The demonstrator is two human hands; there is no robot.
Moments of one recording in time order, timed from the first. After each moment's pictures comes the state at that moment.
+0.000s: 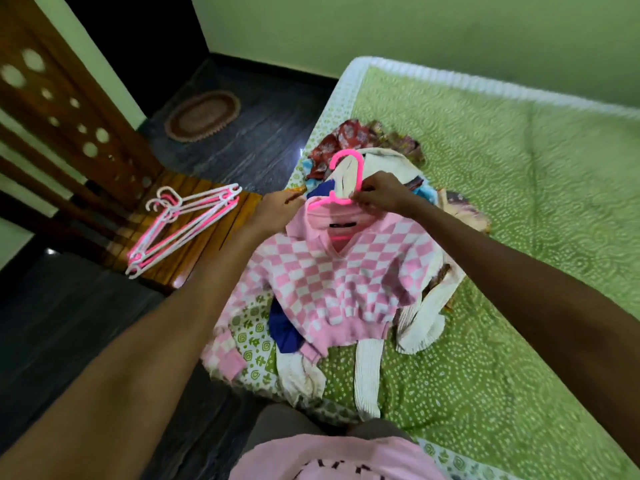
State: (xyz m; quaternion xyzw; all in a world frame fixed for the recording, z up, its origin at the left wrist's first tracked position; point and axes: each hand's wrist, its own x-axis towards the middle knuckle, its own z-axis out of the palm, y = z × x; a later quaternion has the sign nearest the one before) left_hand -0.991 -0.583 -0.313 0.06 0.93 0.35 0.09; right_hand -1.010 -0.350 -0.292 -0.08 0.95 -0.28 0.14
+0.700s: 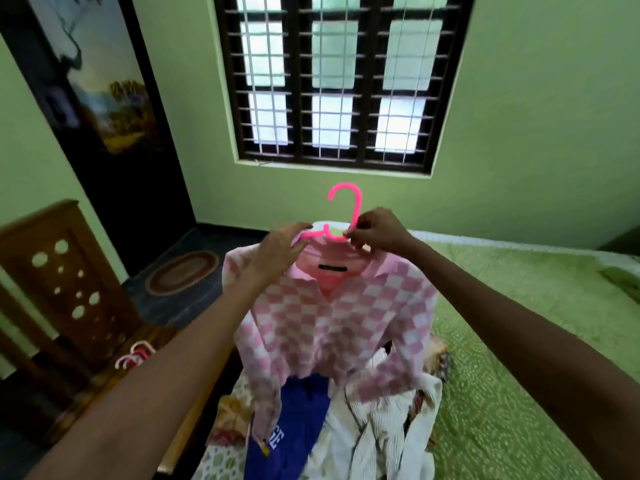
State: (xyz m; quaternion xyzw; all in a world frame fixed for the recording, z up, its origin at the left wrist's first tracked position) left_hand -1.041 -0.522 -0.136 0.32 0.86 0.32 -0.23; right_hand -0.996 -0.298 -0.085 -0.12 0.94 -0.31 -0.09
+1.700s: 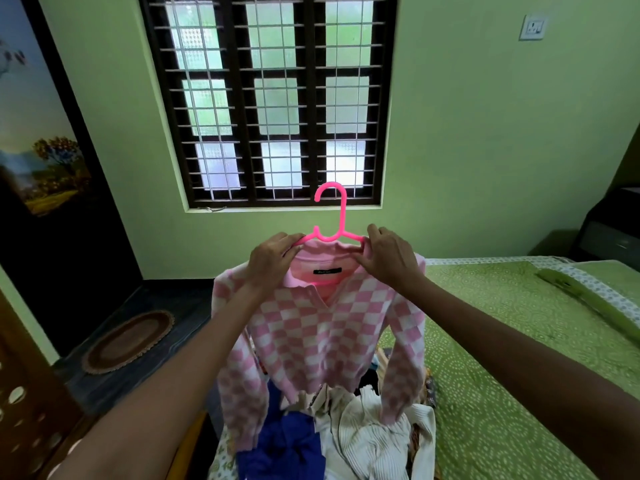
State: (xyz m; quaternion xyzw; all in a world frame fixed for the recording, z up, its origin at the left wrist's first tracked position) left_hand -1.091 -0.491 -0.105 0.41 0.76 0.33 -0.38; right_hand -0.986 -0.278 -0.081 0.05 0.95 -0.05 -0.29
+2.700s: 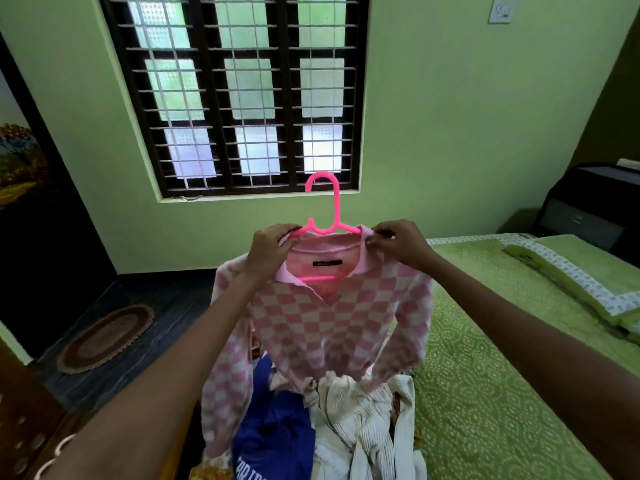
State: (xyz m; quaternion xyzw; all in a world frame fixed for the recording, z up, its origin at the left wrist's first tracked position) left_hand -1.060 -0.477 -0.092 0.41 0.78 0.40 -0.23; right_hand -0.940 -0.239 -0.074 0.02 0.93 -0.24 -0.27
